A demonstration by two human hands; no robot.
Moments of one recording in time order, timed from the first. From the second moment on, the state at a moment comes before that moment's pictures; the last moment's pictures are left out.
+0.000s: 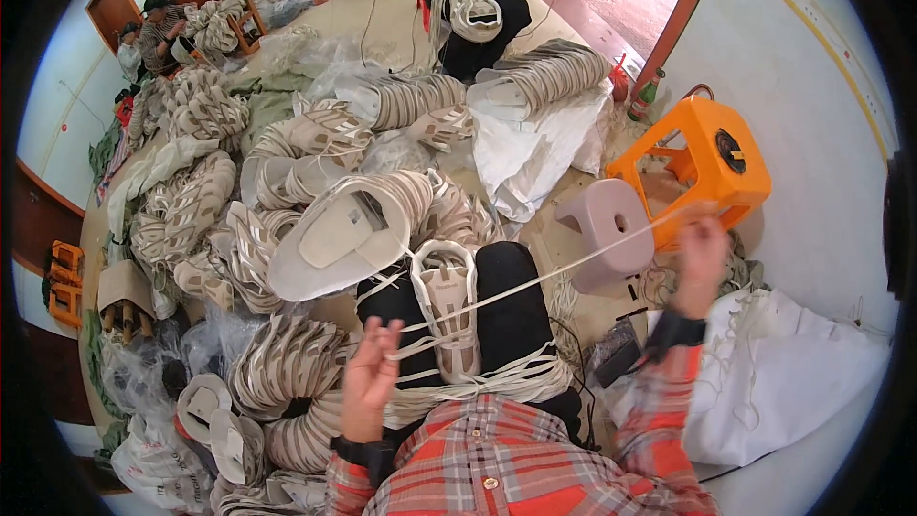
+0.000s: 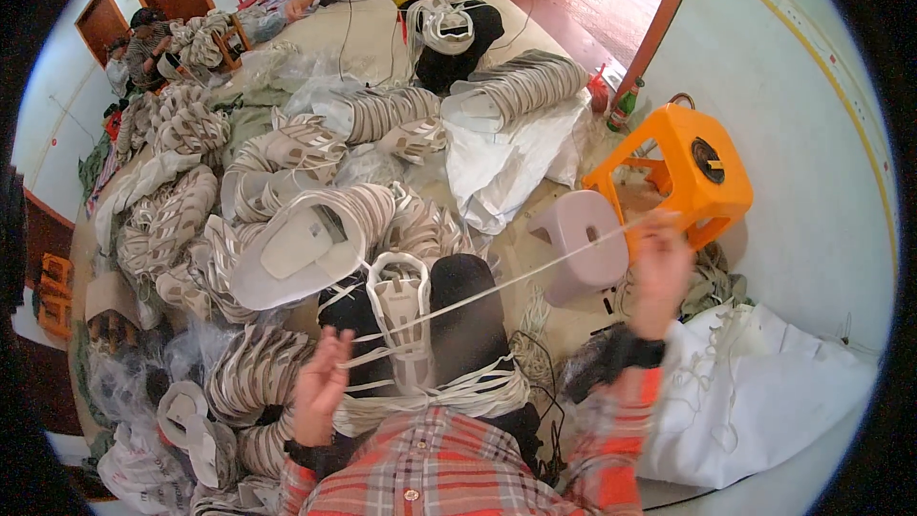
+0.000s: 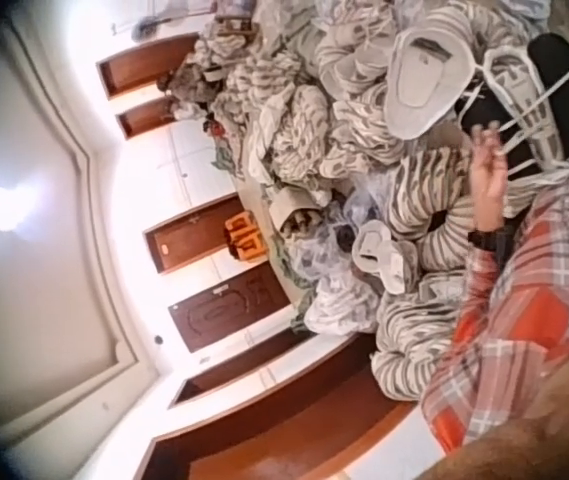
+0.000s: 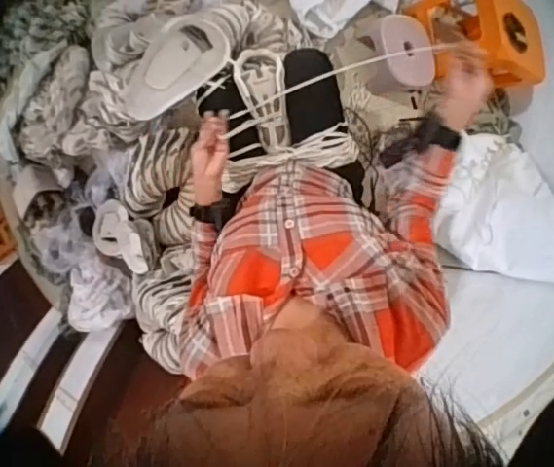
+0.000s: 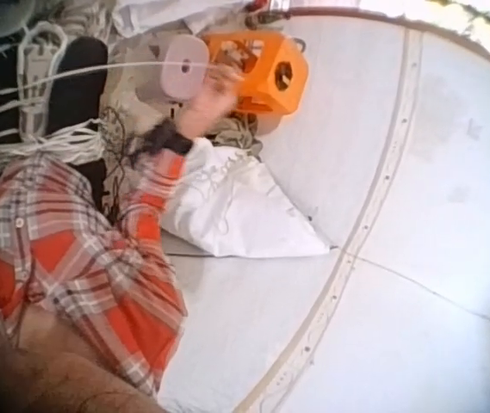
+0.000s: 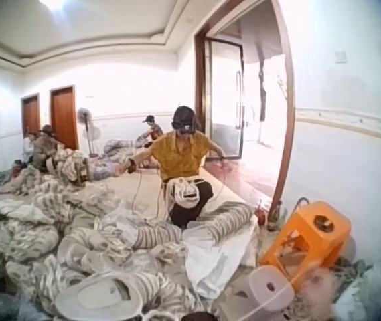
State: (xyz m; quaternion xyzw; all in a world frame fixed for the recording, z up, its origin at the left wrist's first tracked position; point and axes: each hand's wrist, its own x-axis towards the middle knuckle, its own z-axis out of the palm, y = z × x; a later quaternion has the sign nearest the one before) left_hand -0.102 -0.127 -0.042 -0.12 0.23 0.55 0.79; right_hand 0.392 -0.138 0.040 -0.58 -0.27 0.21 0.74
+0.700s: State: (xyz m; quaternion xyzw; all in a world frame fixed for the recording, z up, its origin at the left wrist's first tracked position) left_hand -0.015 -0.109 -0.042 0.82 0.41 0.24 0.31; right_hand 0.186 -0.135 -0.036 -0.59 -0.74 0.14 0.28
